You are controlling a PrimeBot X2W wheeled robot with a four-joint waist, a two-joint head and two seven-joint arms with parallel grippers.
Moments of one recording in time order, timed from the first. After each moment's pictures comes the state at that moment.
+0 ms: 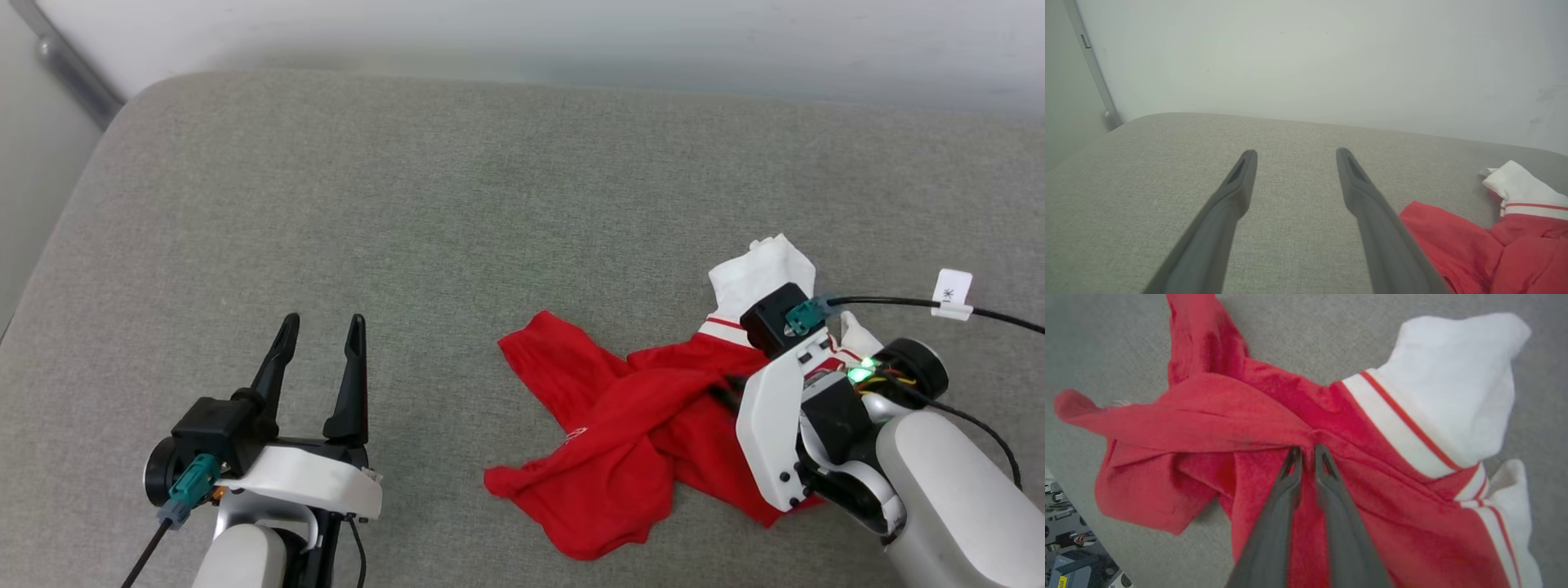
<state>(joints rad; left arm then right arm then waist) -0.15 0.11 -0.09 0.13 -0.27 -0.08 -0.26 -0.43 -0.36 0.49 0.18 0.44 0.13 0.71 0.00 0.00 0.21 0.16</state>
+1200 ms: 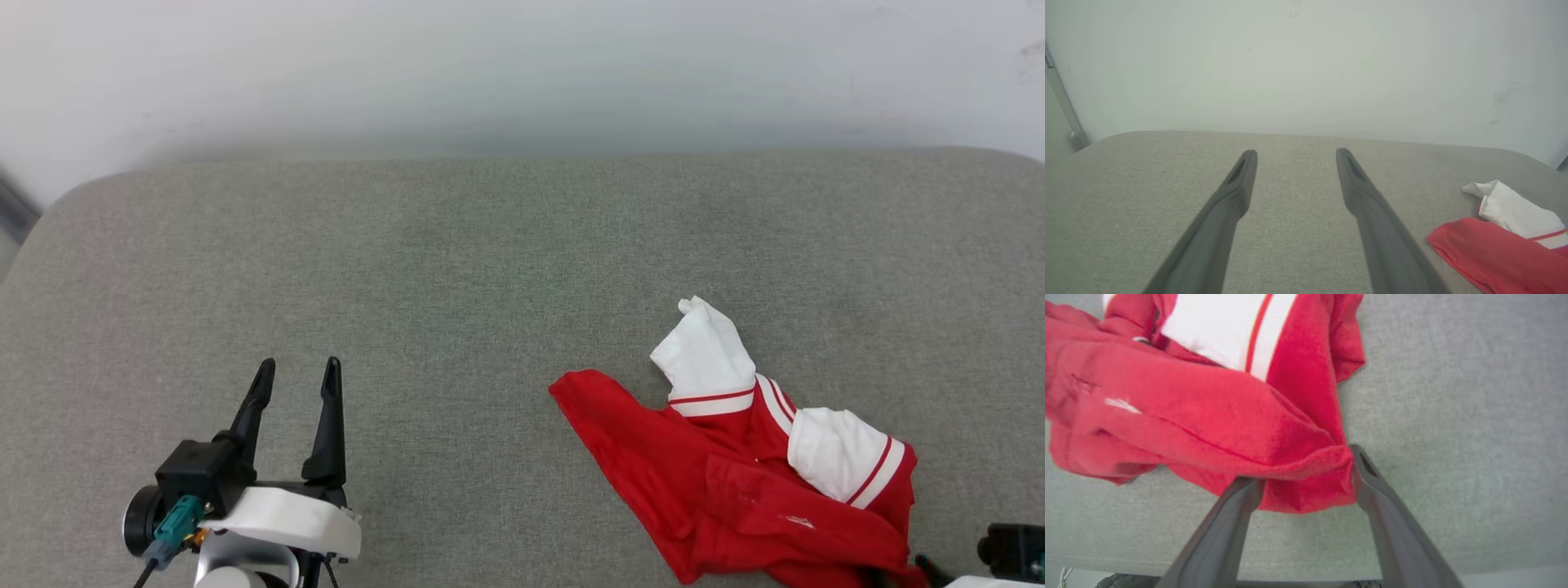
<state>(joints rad) -0.07 0.12 -0.04 0.12 -0.26 -0.08 -0.26 0.21 -0.12 -0.16 0.03 0.33 0.13 0.45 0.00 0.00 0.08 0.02</state>
